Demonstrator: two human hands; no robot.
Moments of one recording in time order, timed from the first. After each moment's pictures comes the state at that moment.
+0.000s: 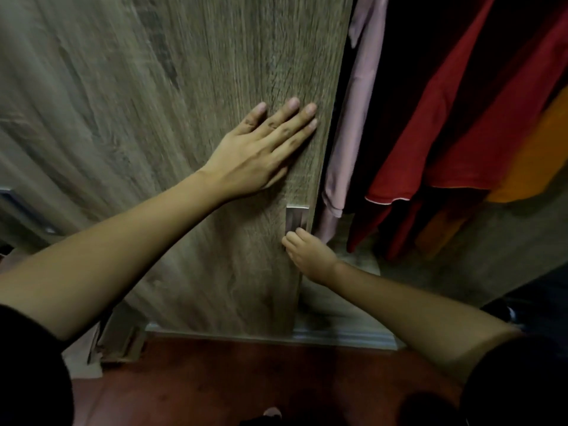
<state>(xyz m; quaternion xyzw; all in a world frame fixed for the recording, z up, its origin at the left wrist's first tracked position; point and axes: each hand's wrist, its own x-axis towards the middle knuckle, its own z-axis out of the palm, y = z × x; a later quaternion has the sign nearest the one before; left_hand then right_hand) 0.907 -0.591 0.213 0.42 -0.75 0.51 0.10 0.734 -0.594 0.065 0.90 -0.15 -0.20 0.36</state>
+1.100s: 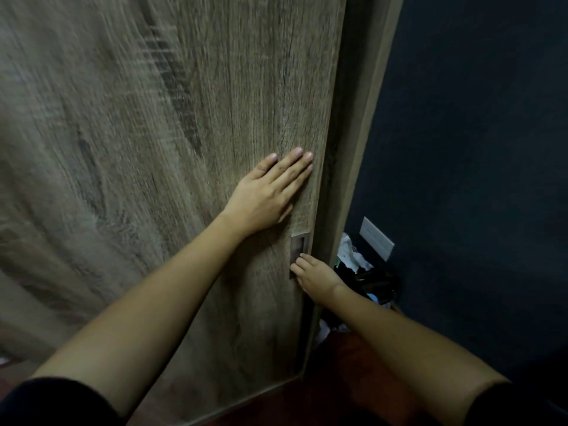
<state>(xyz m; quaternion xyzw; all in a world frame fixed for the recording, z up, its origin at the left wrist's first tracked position) 0.496 -0.707 0.216 0.34 -0.80 0.48 0.13 0.338 -0.659 0.083 0.83 -0.37 -0.31 0.28</state>
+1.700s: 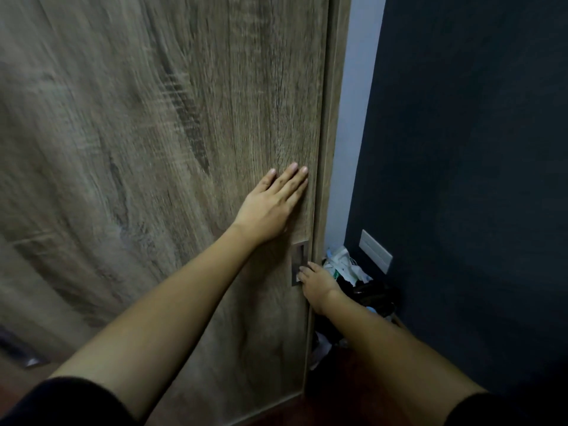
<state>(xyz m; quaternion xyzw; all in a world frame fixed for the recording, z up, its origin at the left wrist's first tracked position) 0.441 -0.686 0.235 0.39 -0.85 0.36 0.06 0.303 -0.646 0.103 0.82 -0.44 -0.30 0.19</state>
